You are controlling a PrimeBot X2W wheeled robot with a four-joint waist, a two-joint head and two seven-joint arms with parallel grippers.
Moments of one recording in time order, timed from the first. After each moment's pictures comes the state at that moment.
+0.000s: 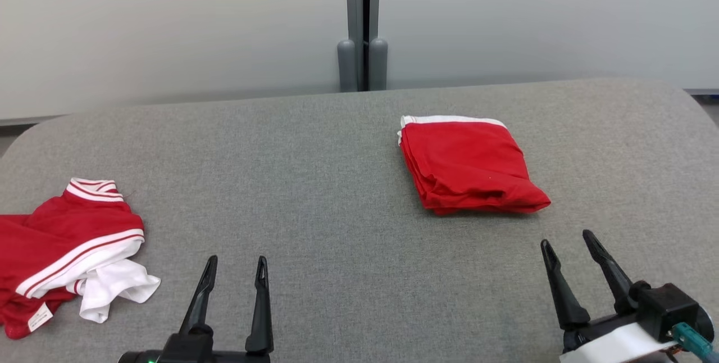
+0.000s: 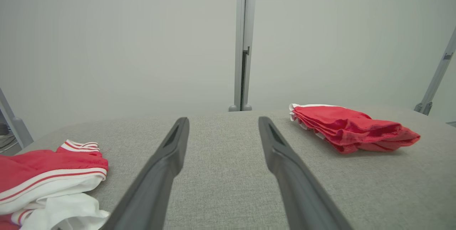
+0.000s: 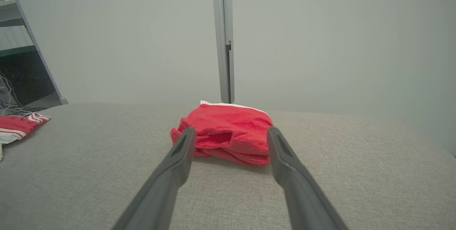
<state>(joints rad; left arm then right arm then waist) 0.12 0.05 -0.24 0.01 -0.14 0.18 -0.26 -0.04 -0.24 0.23 0.25 0.27 0.13 -0.26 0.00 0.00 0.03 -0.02</state>
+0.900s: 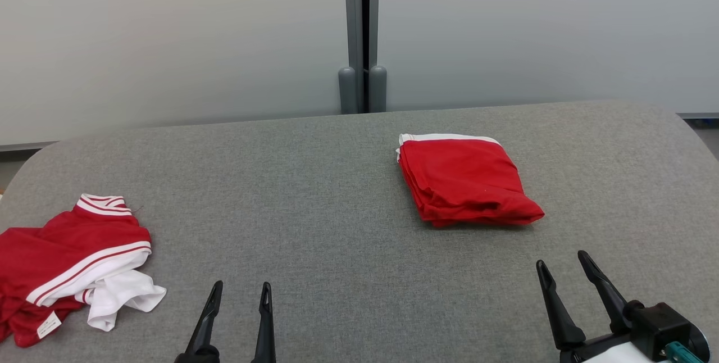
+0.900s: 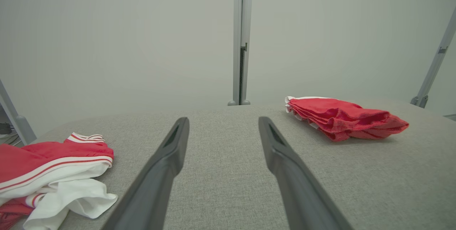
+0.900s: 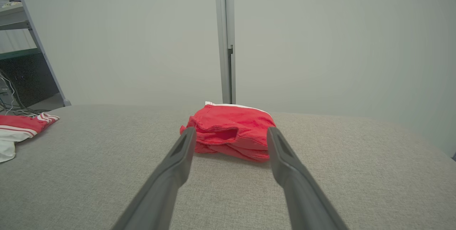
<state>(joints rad) 0.19 0.05 -0.24 0.02 -0.12 0.17 -0.26 0.03 -0.21 0.22 0.24 0.24 0.13 -0.26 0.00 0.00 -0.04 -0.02</state>
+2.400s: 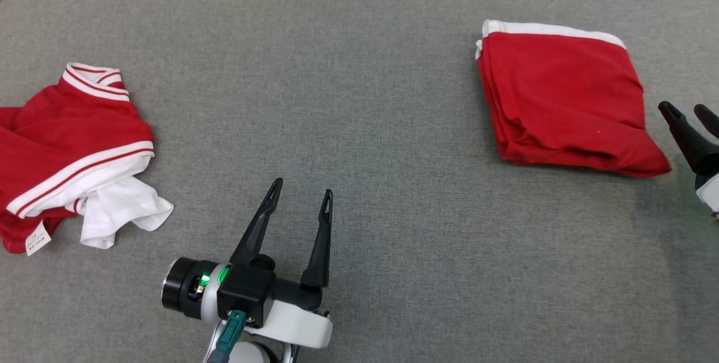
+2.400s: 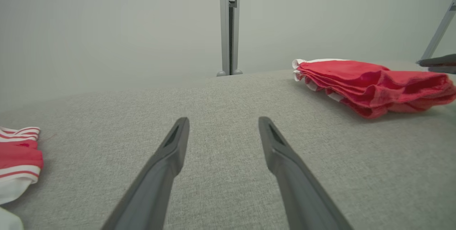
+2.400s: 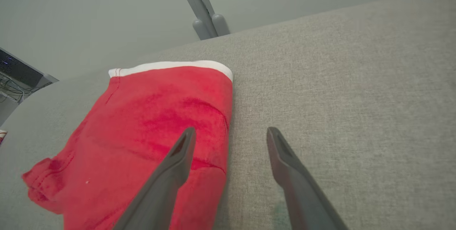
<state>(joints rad) -0.11 0.05 -0.39 0.05 -0.10 0.15 -0.26 -0.55 -0.72 0.50 0.46 1.12 0.13 0.13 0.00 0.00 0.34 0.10</state>
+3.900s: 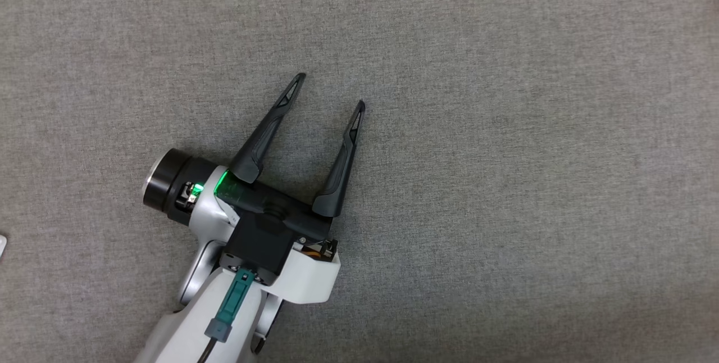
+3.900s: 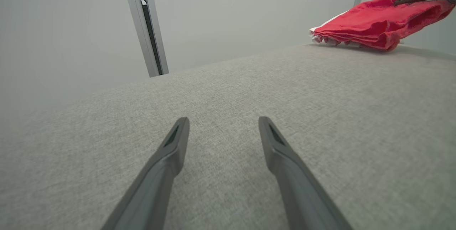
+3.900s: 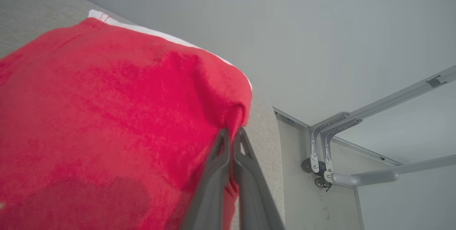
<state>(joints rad) -0.37 0.13 -0.46 -0.04 0.03 0.10 -0.27 -1.01 -1.09 0.69 0.60 0.73 0.13 -0.04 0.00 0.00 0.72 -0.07</state>
